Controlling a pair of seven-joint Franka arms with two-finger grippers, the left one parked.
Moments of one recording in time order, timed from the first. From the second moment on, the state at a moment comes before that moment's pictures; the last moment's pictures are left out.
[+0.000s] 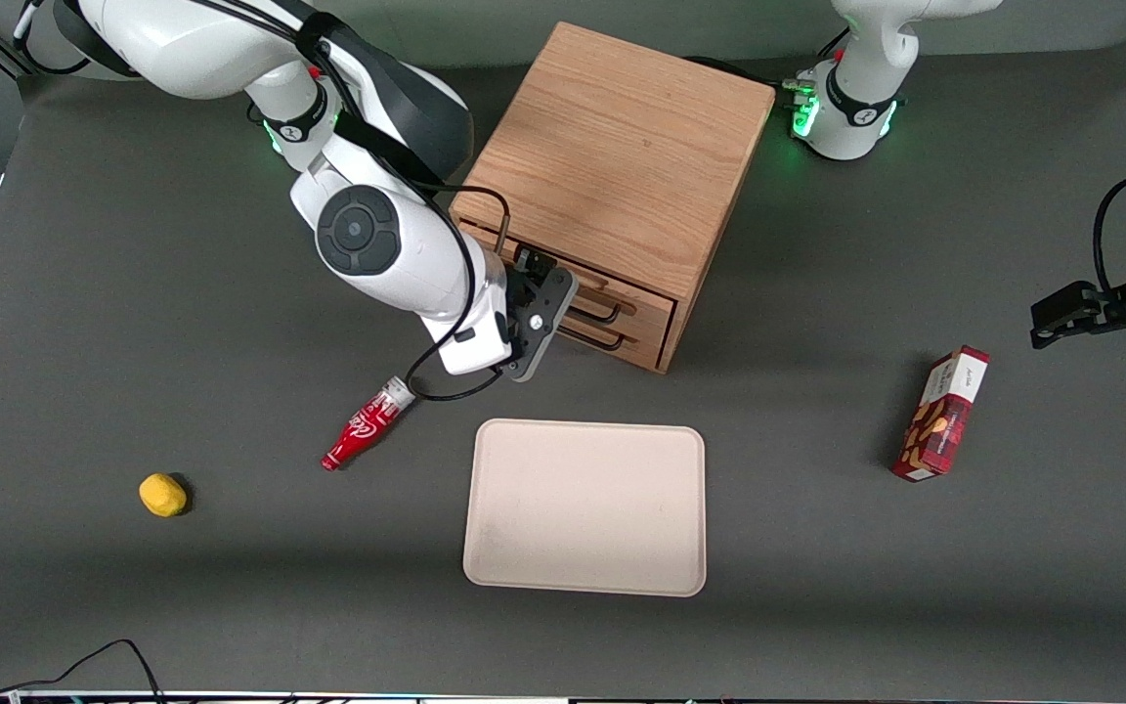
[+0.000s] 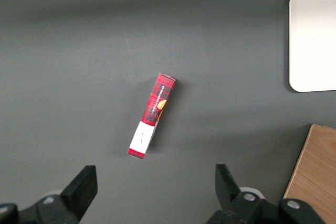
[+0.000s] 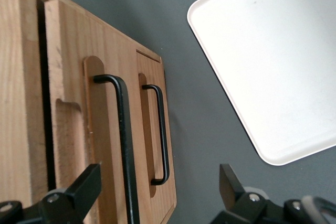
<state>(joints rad) 0.13 0.62 0.69 -1.30 -0.05 1.85 -0.28</state>
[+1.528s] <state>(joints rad) 0.12 0.75 0.55 -1.21 -0.21 2.03 -0.49</state>
